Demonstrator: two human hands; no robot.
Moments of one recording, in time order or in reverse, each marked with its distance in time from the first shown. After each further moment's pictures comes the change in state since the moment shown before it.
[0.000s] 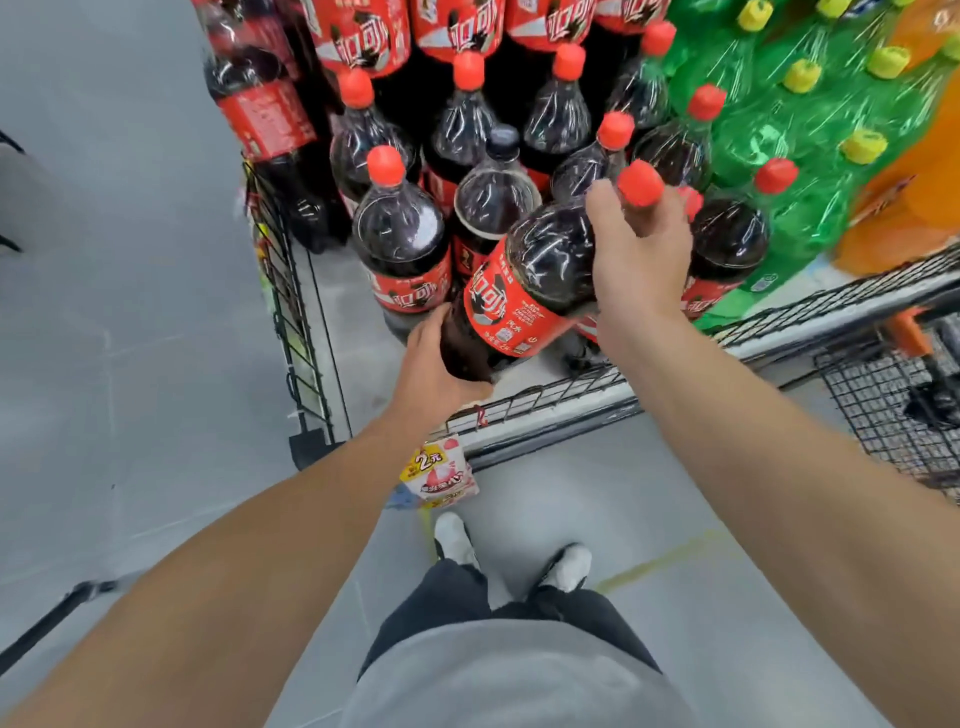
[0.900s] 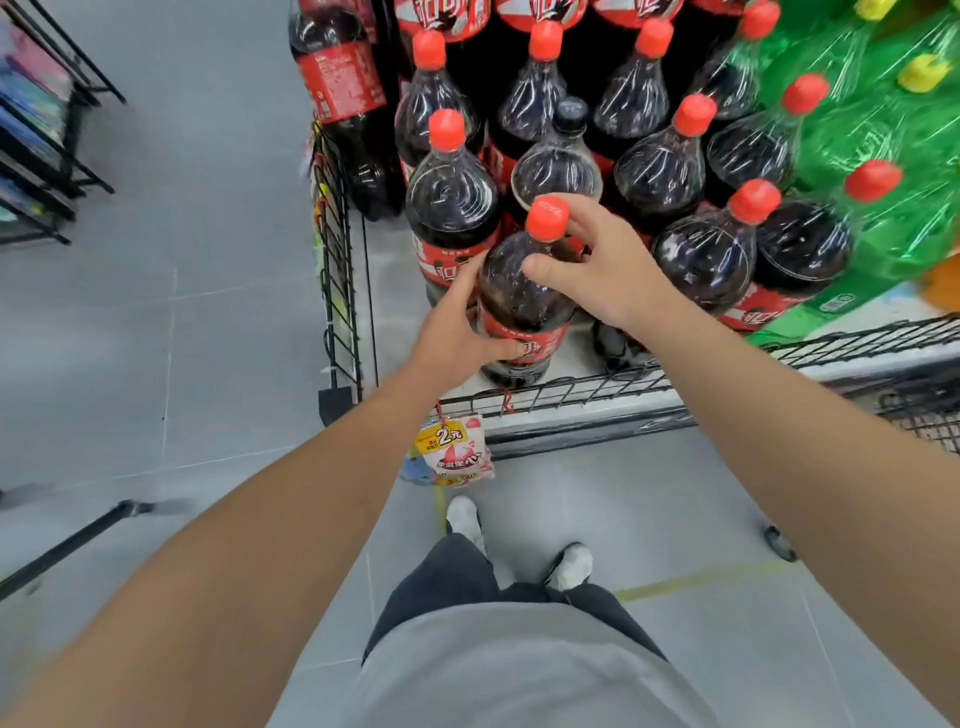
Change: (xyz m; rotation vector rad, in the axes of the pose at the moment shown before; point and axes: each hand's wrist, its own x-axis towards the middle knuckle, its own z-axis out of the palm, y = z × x) left_hand -0.003 0.015 -0.018 -0.253 -0.012 0.070; right_hand 0.026 0.037 0.013 -0.529 -0.874 -0.326
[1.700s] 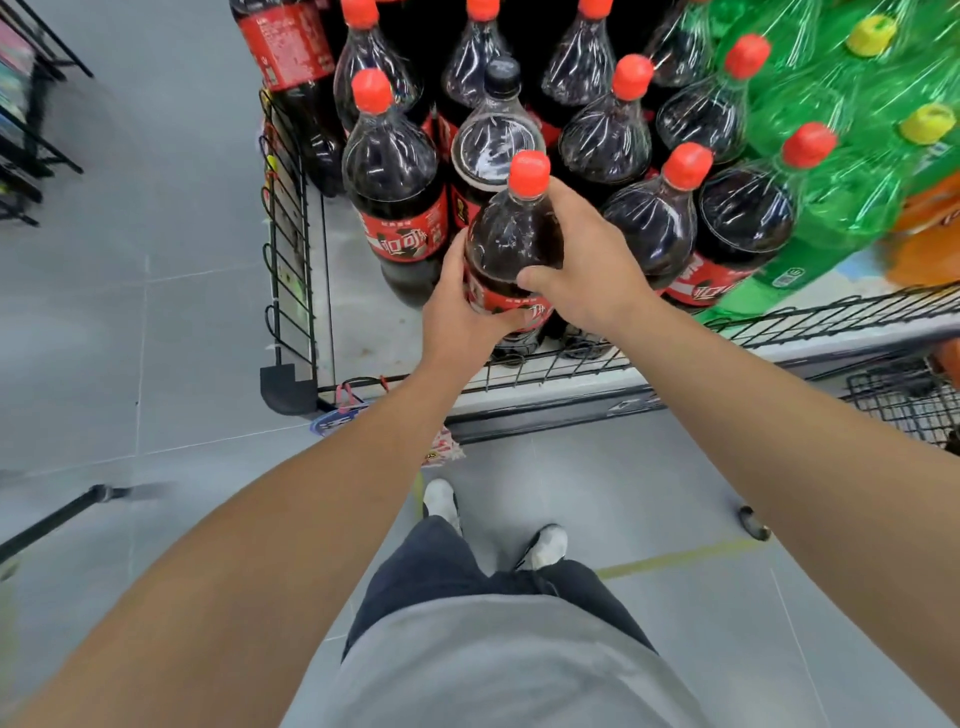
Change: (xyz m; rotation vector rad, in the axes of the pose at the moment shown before) left_hand -0.005 0.023 0.080 -0.051 0.255 0.024; right_hand -0.029 0.025 -0.024 -0.227 0.041 0.033
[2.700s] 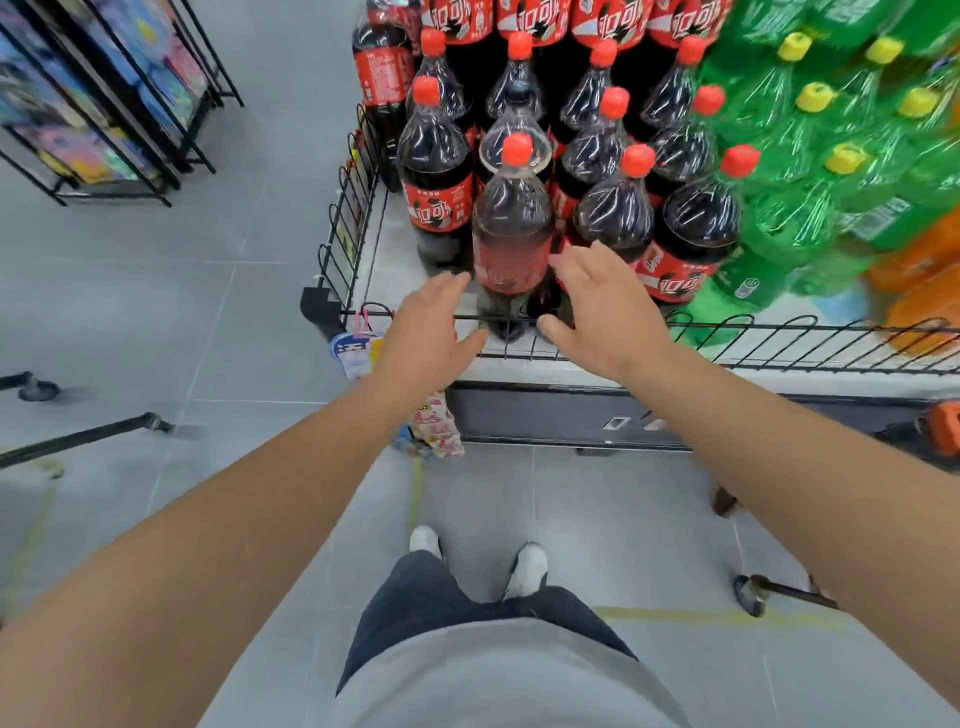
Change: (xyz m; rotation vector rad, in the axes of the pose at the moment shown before) left_hand -0.137 0.045 -0.011 0.807 0.052 0.038; right_hand -0.114 0.034 -0.033 -0.556 -0.101 -0.320
